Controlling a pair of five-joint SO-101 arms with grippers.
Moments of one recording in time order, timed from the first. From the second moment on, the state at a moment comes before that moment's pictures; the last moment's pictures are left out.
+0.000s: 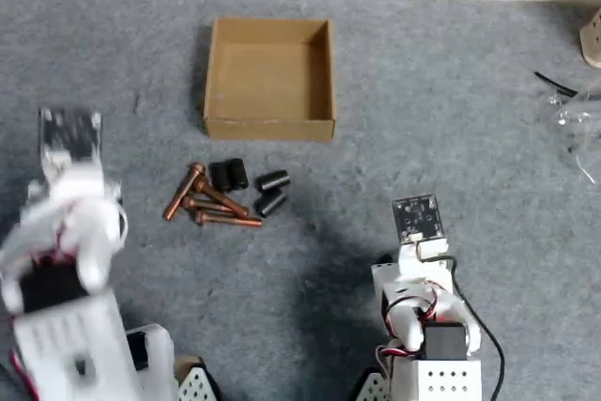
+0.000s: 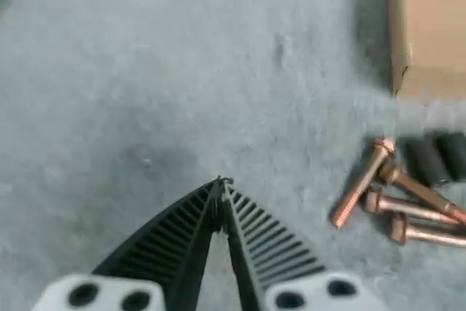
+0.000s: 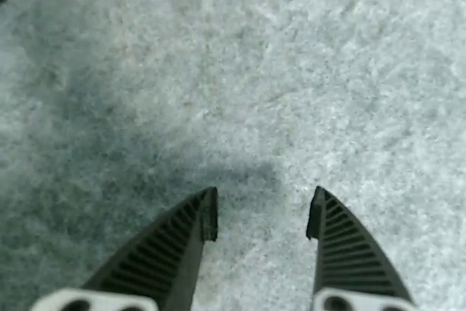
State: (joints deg) left arm -24.1 -56.2 45.2 66.0 -10.9; right arm -4.1 -103.5 95.7 65.8 12.4
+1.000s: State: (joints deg) left arm -20.0 -38.5 52.4 50.0 3.1; right arm -20.0 -63.5 71.4 49.0 17.4
